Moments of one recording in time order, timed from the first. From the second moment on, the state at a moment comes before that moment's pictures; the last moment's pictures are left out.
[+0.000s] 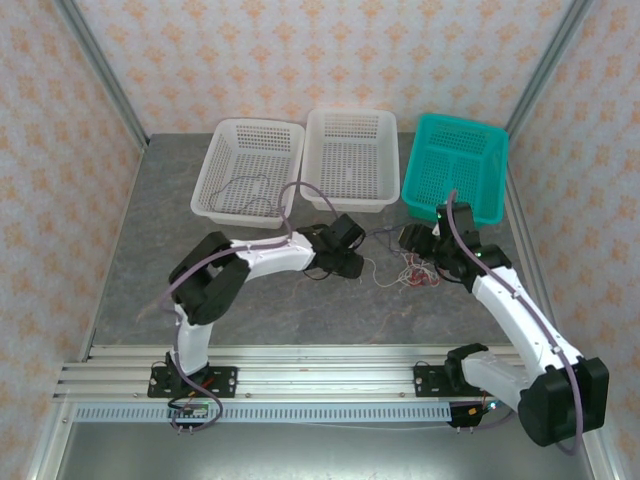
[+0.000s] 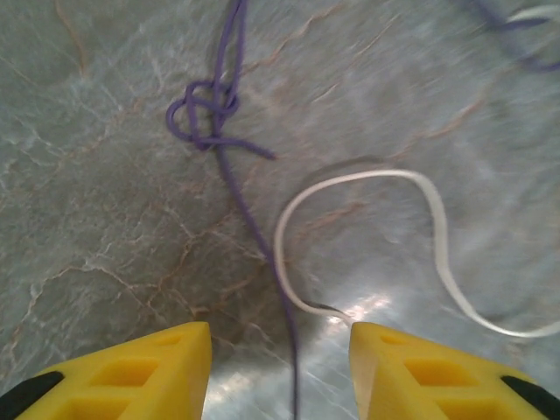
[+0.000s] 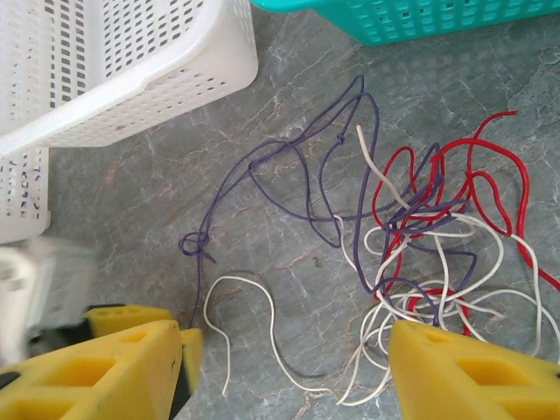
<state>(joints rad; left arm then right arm) -0.81 1.99 1.31 -0.43 0.02 -0.52 0.25 1.02 0.80 -0.61 -0.09 0.62</state>
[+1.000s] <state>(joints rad) -0.80 1.50 1.41 -0.74 0.15 -0.45 0.54 1.09 0.61 -0.02 -0.10 -0.01</state>
